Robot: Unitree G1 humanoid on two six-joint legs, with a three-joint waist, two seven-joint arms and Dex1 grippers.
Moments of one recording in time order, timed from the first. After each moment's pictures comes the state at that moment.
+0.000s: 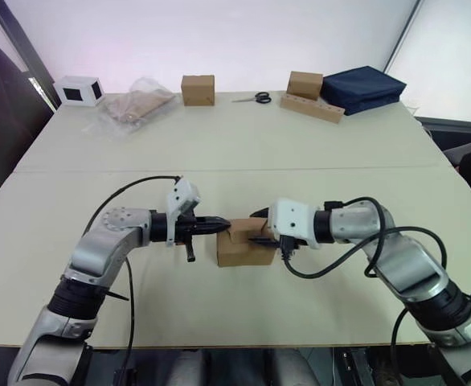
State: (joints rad) left arm -0.48 0.56 -0.15 -0.09 -0.44 0.58 -1.04; right arm -0.54 -0.72 0.36 -0.43 0.05 0.51 0.93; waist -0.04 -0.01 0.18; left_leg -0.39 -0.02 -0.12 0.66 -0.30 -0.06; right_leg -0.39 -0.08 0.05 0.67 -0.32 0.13
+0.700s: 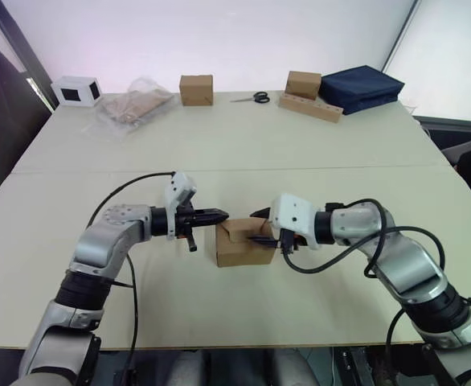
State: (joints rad) left arm -0.53 0.53 -0.11 0.00 -0.46 0.60 -1.04; right arm -0.51 -0.68 0.31 -0.44 0.13 0.61 0.92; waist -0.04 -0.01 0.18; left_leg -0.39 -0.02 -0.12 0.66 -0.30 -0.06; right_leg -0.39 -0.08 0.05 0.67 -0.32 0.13
